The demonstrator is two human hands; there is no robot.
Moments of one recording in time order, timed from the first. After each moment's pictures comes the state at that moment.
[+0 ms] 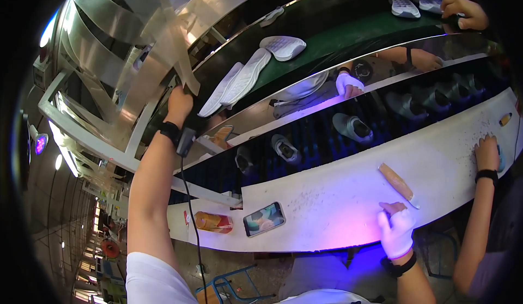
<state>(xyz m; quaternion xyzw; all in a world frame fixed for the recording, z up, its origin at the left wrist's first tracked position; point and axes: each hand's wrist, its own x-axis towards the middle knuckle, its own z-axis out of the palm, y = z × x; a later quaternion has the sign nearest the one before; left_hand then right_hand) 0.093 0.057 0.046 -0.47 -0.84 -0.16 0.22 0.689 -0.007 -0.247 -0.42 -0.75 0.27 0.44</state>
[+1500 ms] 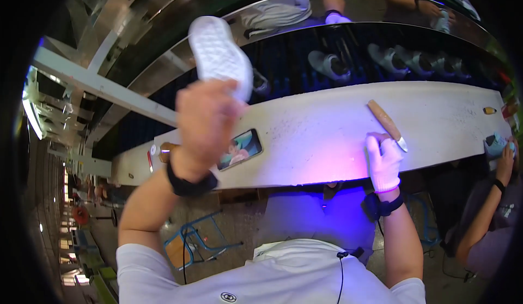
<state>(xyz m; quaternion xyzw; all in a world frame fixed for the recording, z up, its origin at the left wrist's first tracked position) 0.352 -0.132 -0.058 -0.77 -0.50 -0.28 0.30 0.687 -0.005 -0.264 -0.43 -0.74 0.29 0.44</state>
